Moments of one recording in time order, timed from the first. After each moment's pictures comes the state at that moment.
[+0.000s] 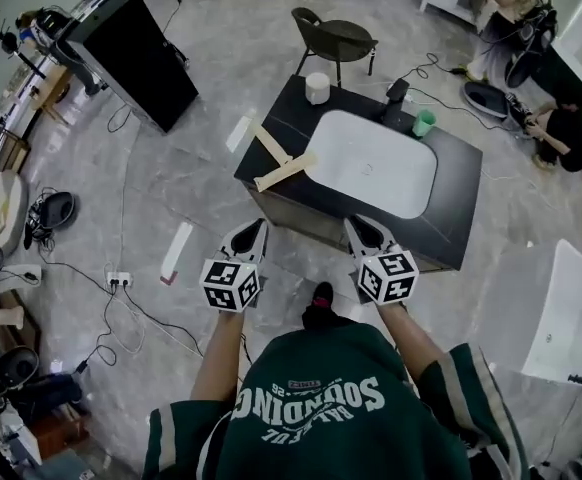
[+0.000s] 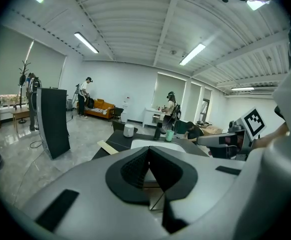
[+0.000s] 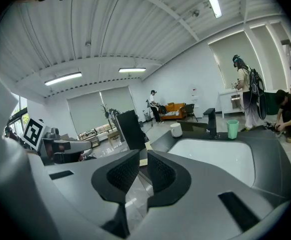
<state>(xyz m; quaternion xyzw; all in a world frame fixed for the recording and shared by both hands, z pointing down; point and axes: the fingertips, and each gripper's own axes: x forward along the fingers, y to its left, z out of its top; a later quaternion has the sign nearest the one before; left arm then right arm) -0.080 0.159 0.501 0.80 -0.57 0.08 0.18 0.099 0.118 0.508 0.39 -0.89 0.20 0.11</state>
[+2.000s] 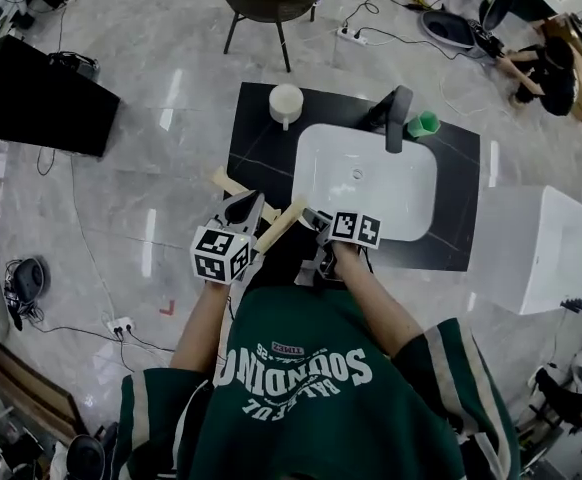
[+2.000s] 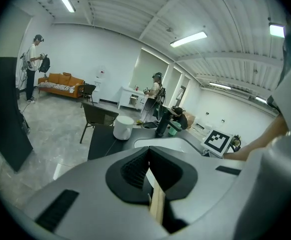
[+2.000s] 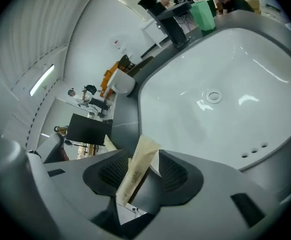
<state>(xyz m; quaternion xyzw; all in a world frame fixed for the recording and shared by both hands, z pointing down) -0.119 -0.157 0.583 0.88 -0.38 0.15 0.25 0.003 -0.101 0.716 0.46 -0.60 0.64 0.10</state>
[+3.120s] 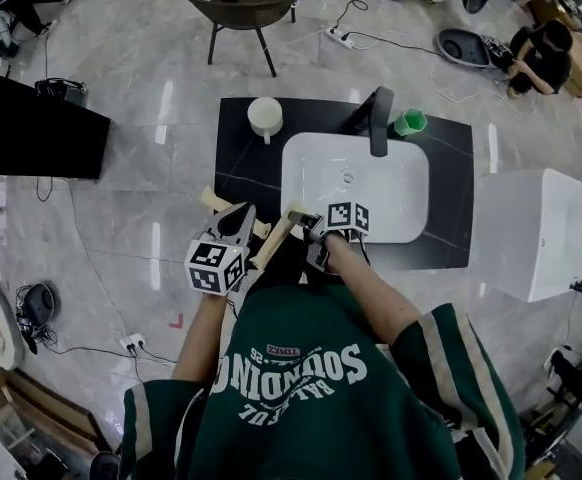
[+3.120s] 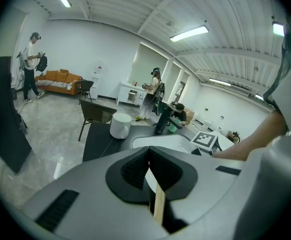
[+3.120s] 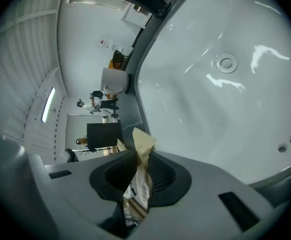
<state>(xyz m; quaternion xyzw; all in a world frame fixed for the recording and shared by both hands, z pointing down) -0.100 -0.171 0.595 0.88 -0.36 0.18 0.26 -0.015 -0.125 0.730 0.35 -0.57 0.74 0.02</state>
